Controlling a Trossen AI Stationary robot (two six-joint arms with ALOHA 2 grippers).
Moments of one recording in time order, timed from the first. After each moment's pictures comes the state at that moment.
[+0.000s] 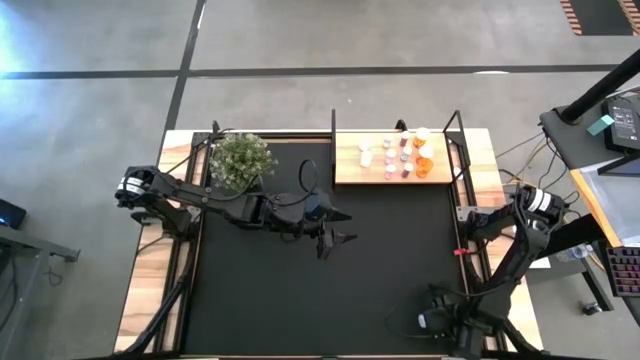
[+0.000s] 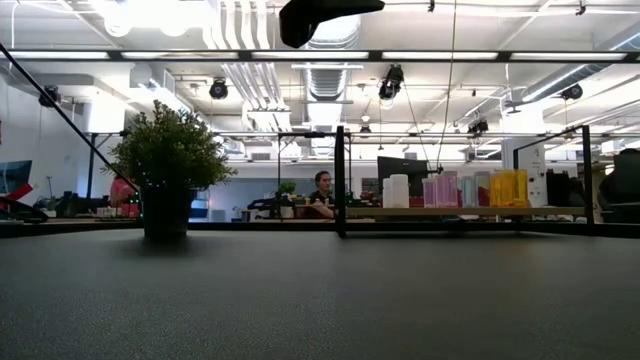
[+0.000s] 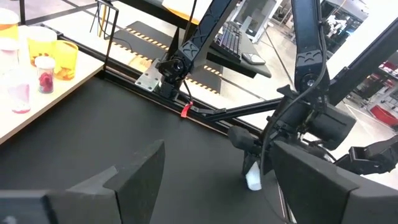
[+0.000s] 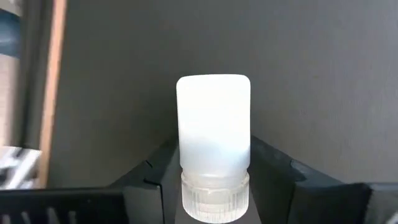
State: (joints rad) left arm -0.17 1.57 1.23 0.12 -0.17 -0.52; right arm 1.15 1.67 0.92 -0.62 0.20 0.97
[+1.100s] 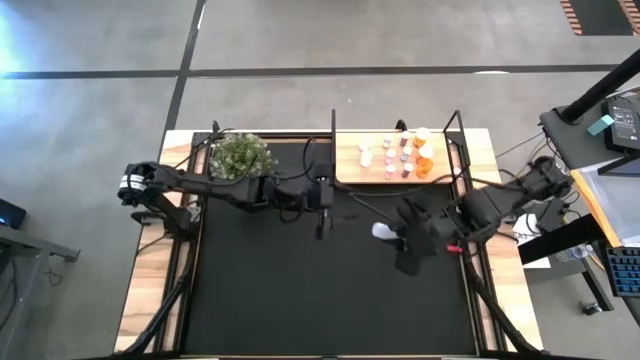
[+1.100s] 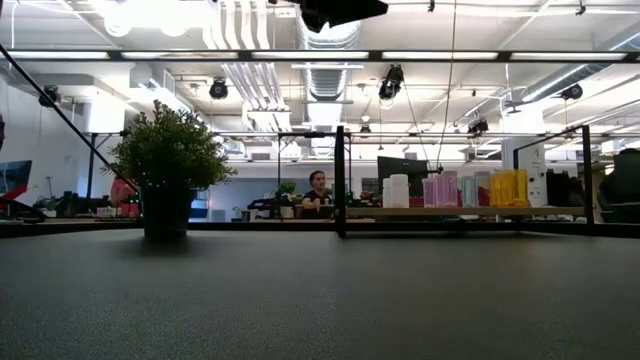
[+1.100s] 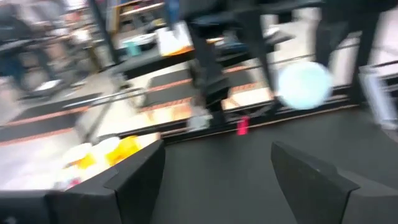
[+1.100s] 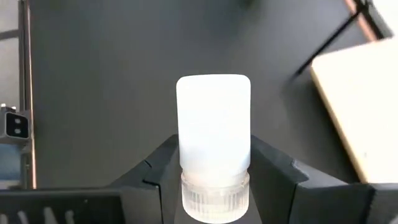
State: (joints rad) left arm -0.04 1.57 1.23 0.18 -0.07 0.22; right arm 0.46 1.36 1.47 -1.12 0.37 0.59
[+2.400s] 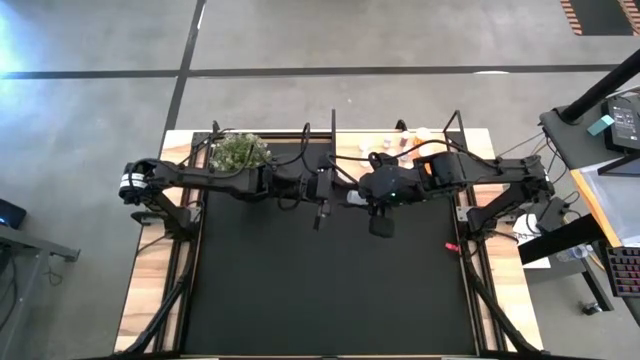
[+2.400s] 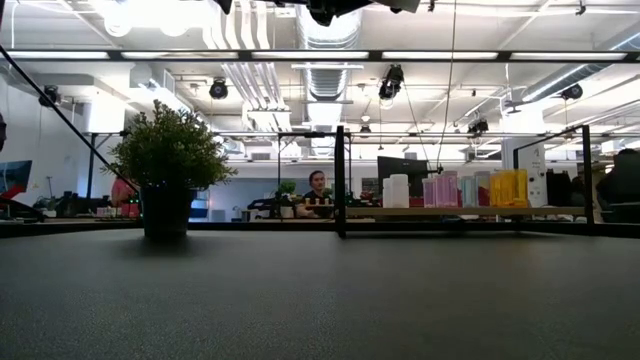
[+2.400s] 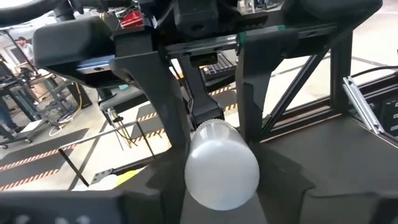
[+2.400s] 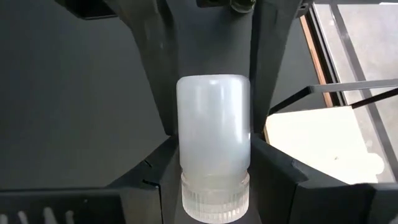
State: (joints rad) left arm 0.06 1.57 1.23 0.26 0.14 0.32; right arm 0.11 1.53 1.73 -1.13 0.20 0.11
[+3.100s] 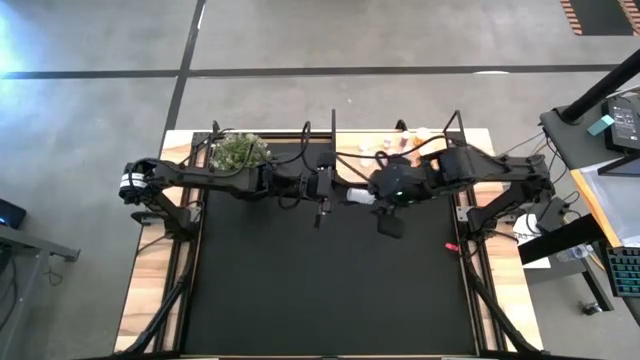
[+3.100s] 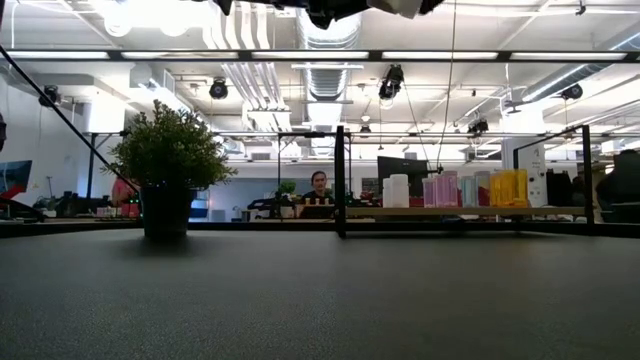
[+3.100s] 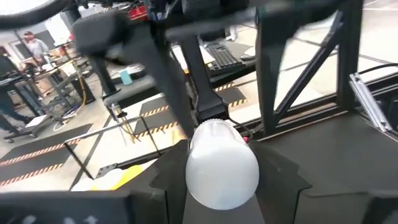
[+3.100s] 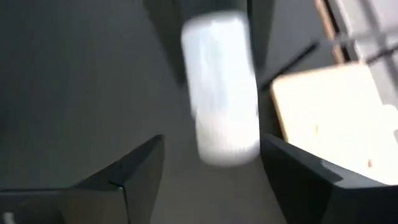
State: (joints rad) left arm 0.07 1.57 1.23 0.25 0.14 0.32; right arm 0.11 1.52 1.77 -1.28 0.16 0.24
